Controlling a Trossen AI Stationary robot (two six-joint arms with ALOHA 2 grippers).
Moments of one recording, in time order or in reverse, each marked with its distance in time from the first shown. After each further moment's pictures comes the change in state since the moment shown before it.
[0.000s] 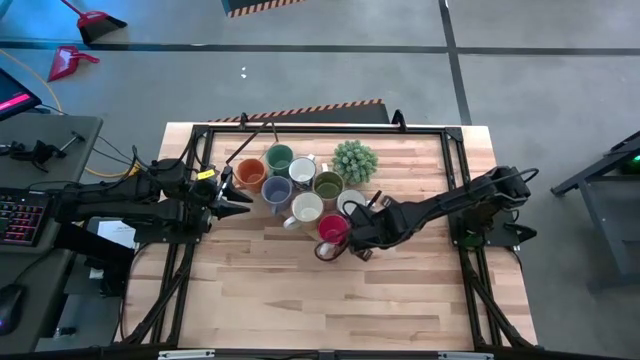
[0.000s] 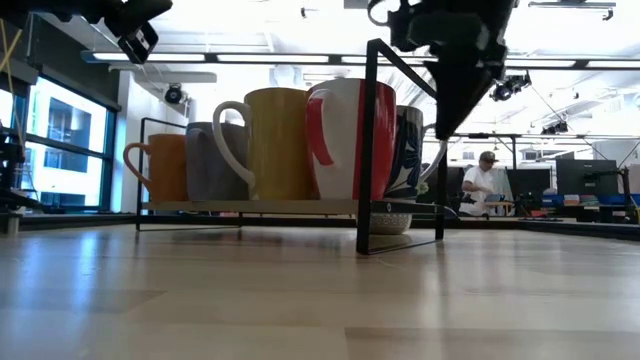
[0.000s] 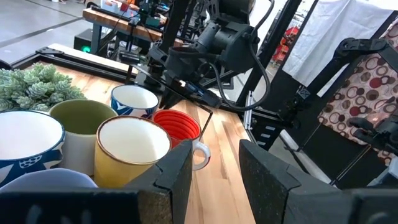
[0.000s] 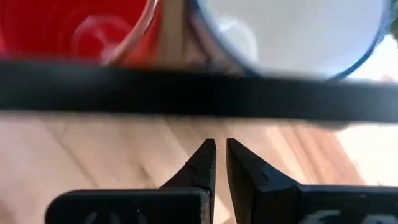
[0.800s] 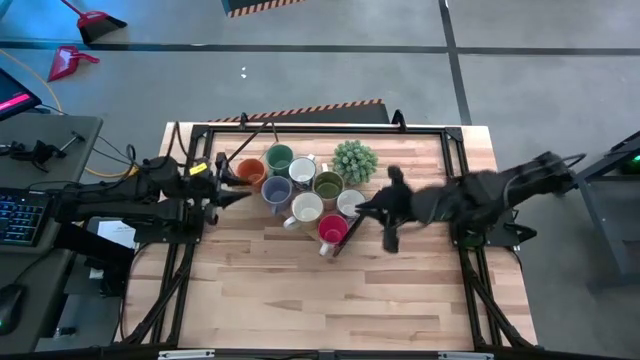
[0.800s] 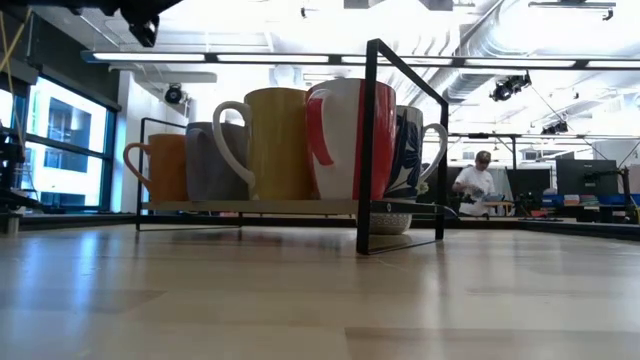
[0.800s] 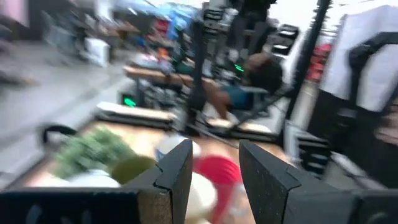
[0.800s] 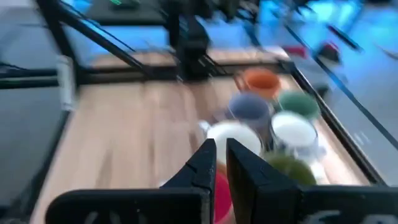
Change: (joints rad) left arm 0.000 0.000 0.000 0.129 -0.152 0.158; right arm 0.081 -0.419 0.037 0.461 0.094 -0.626
